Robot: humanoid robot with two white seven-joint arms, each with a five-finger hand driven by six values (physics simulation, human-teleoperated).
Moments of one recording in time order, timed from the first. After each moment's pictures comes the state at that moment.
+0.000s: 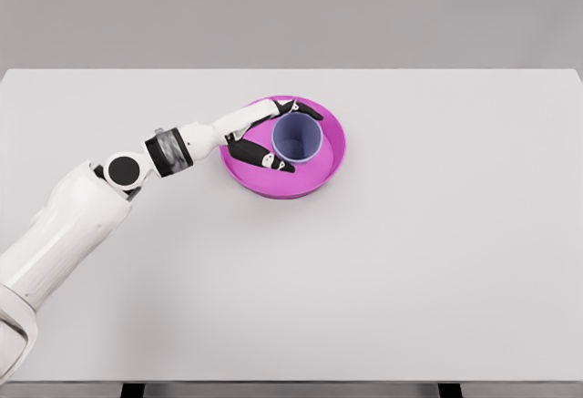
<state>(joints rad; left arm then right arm) -0.77 0.33 -0.86 -0.93 0.28 -0.61 -0.44 0.00 0.00 -0.13 0.05 -0.07 -0.07 0.09</state>
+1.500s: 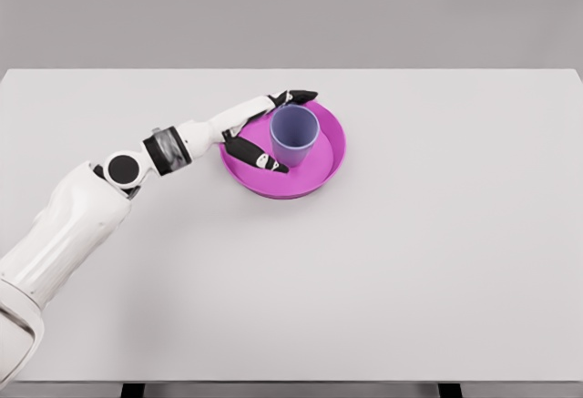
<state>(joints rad) -0.77 0.31 -0.83 -0.88 0.28 -0.61 -0.45 0.00 0.00 -0.13 0.05 -0.07 -0.07 0.09</state>
